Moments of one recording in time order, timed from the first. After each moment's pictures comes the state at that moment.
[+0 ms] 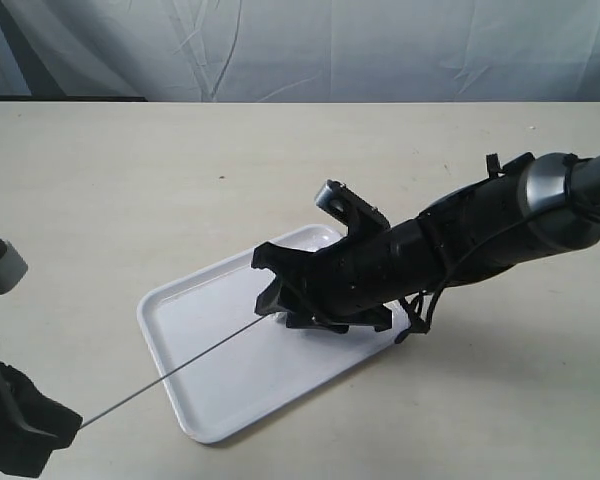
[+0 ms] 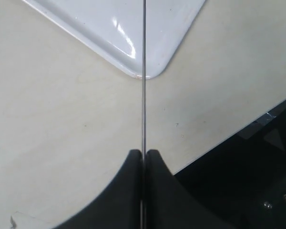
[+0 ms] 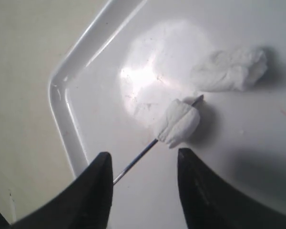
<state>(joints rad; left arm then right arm) -0.42 0.88 -0.50 -0.46 0.95 0.21 0.62 1.93 -0.86 1.69 0.49 -0.89</state>
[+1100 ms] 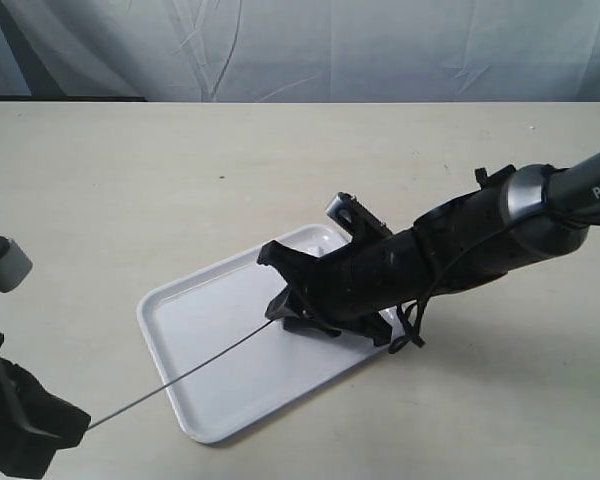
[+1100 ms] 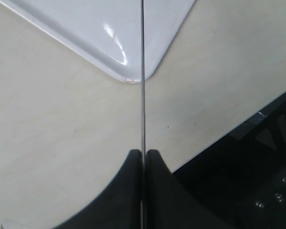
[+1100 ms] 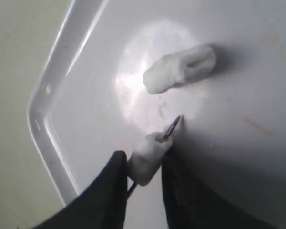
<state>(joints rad) -0.42 0.88 -0.50 -0.50 0.94 0.24 0.62 1.99 -0.86 1.77 0.45 -0.83</state>
